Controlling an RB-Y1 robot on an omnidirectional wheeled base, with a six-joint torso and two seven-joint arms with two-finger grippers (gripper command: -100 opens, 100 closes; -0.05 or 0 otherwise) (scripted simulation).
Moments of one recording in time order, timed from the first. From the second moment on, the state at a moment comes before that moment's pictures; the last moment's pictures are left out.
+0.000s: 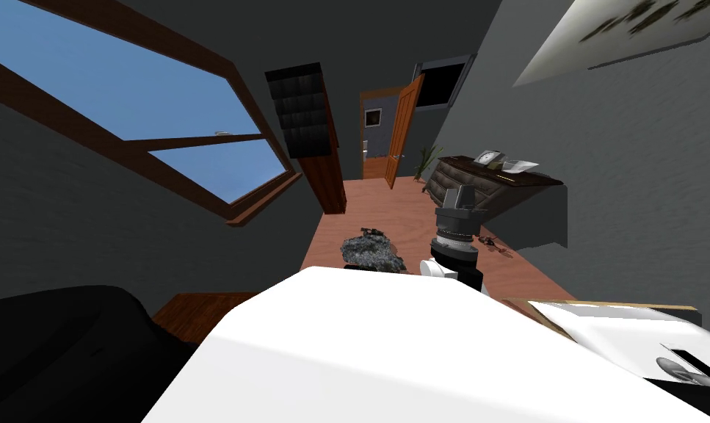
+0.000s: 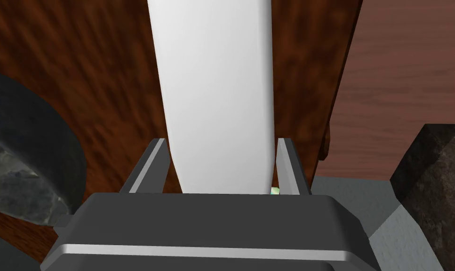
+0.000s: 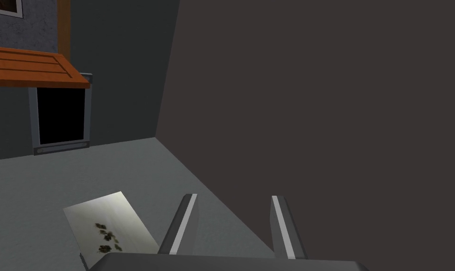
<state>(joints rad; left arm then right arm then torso) 1.99 0.70 0.52 -2.13 1.37 0.64 0.78 0.51 -0.05 0.06 -2.29 -0.01 -0.64 0.16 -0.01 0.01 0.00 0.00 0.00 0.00</state>
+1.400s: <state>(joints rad) 2.13 1.06 0.81 -1.88 1.62 0.81 0.80 0.51 -0.05 0.06 -2.29 -0.01 -0.64 0.16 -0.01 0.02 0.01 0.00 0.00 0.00</state>
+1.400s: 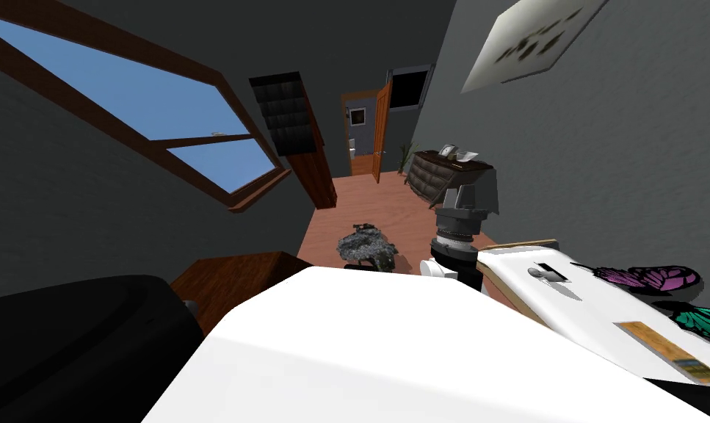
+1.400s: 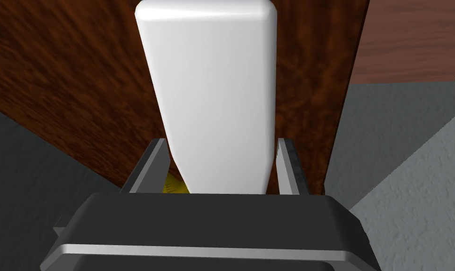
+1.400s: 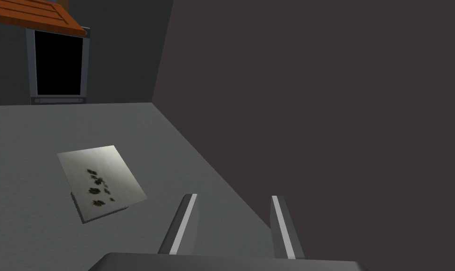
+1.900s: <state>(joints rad) 2.11 1.21 0.87 -1.76 1.74 0.88 0.78 0.51 -0.05 0.06 -2.29 -0.01 -0.64 0.16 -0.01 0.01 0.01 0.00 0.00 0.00</state>
